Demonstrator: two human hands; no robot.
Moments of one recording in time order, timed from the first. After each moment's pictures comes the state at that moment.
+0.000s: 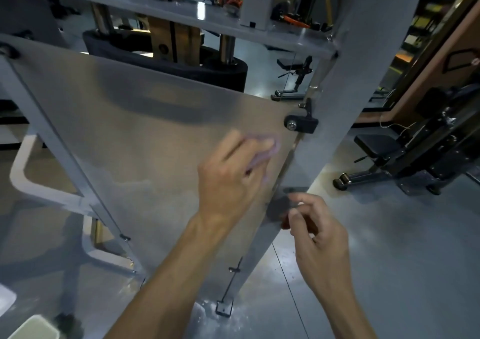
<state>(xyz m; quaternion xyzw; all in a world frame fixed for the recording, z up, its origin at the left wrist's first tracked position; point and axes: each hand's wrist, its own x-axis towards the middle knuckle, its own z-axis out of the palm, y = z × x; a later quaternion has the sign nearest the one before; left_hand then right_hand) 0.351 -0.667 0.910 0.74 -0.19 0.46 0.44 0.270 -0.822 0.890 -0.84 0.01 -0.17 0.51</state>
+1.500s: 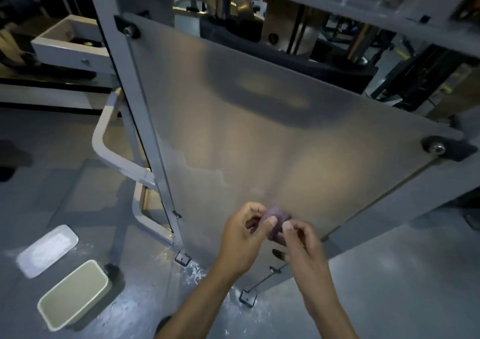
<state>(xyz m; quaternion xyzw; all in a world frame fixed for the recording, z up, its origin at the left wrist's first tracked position) 0.313 -0.591 0.771 0.66 0.03 0.08 0.74 0.297 -0.727 0.811 -0.77 0.09 0.07 0.63</state>
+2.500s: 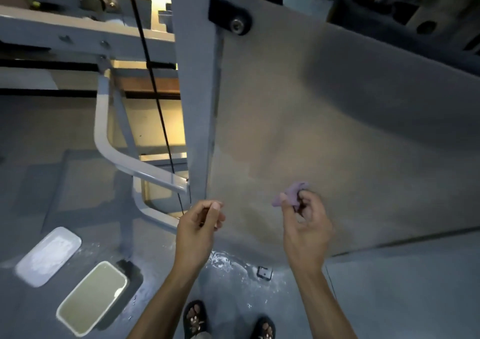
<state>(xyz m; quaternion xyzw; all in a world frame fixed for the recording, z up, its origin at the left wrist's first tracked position) 0.327 -0.360 0.731 0.69 0.18 0.06 0.70 0.349 -0.538 0.776 -0.81 0.11 -0.21 0.53</state>
